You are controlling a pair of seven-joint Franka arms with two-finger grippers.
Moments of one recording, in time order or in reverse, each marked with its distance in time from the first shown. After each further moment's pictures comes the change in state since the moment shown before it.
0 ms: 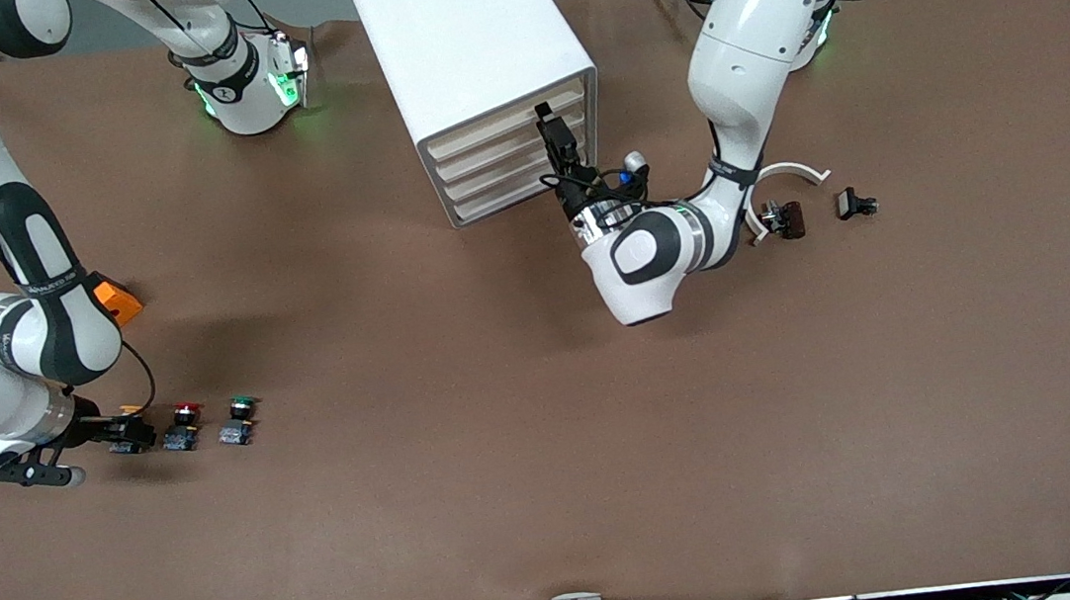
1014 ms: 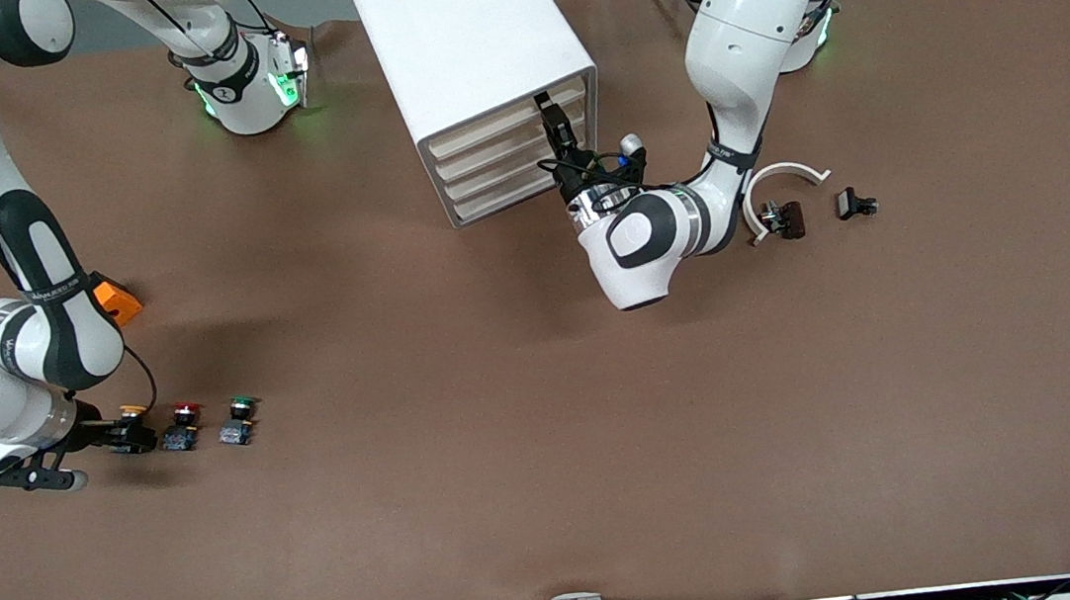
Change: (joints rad) left arm -0.016 -0.054 0.016 -0.061 0.003 0.010 -0.050; right arm -0.001 0.026 -0.001 0.026 0.000 0.006 -0.012
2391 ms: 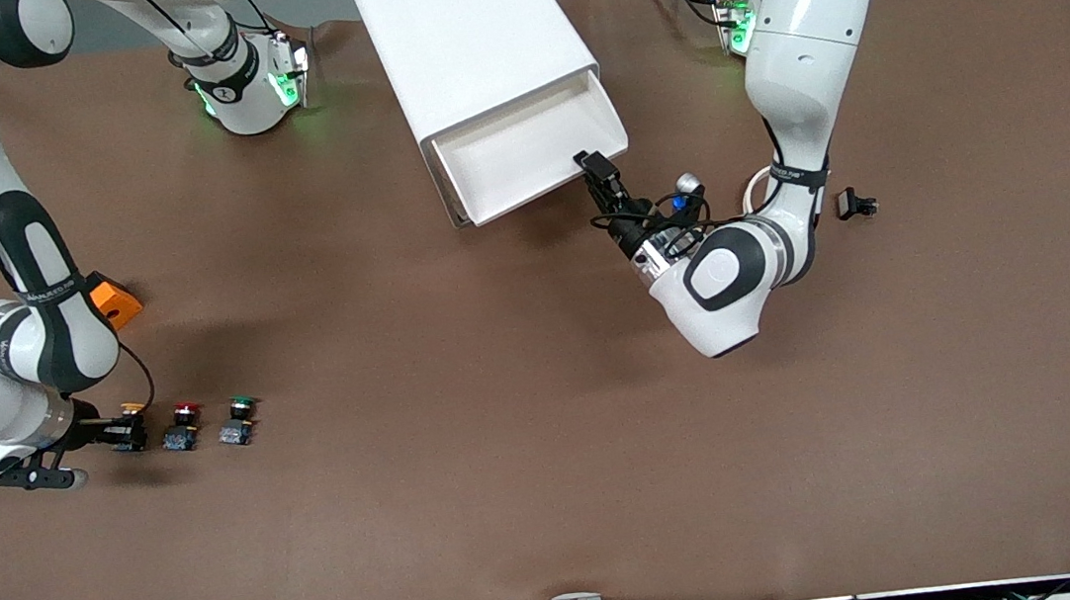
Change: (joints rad) left arm 0.121 0.008 0.106 0.113 0.005 0.000 -0.011; right arm -0.002 0.002 -0.001 0.044 0.002 -0.121 -0.028
